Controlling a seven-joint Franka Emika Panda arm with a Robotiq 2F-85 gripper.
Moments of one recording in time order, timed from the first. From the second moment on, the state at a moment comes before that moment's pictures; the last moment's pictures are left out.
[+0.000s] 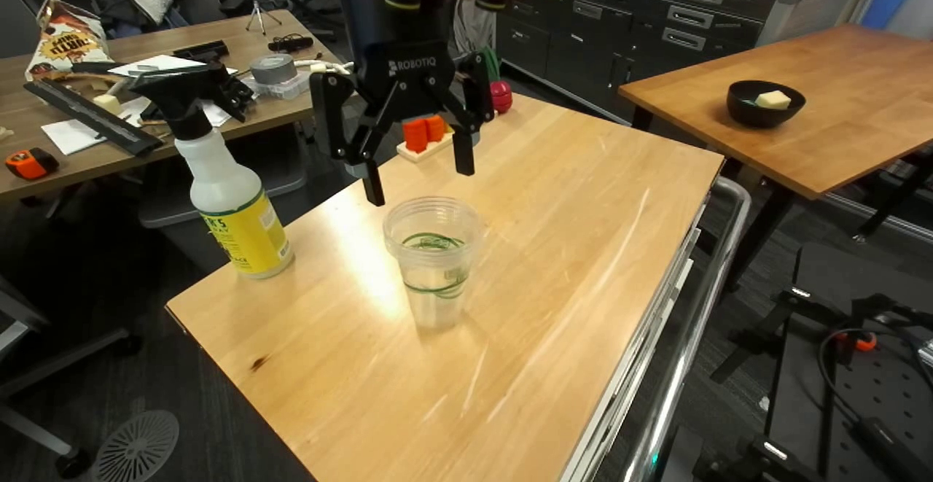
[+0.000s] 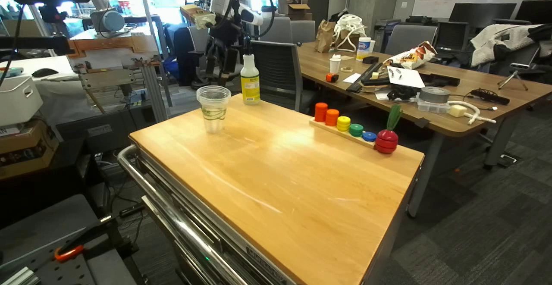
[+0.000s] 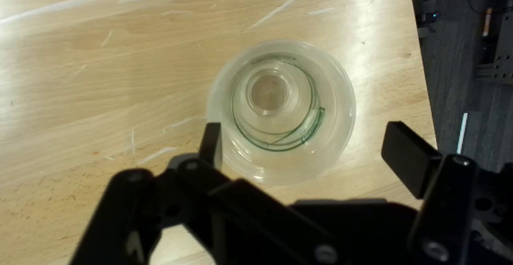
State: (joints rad) arm 0.17 0.34 0.10 -1.77 0.20 1.92 0.40
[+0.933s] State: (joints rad) arm 0.18 0.19 0.05 -1.84 -0.04 1.99 0.59
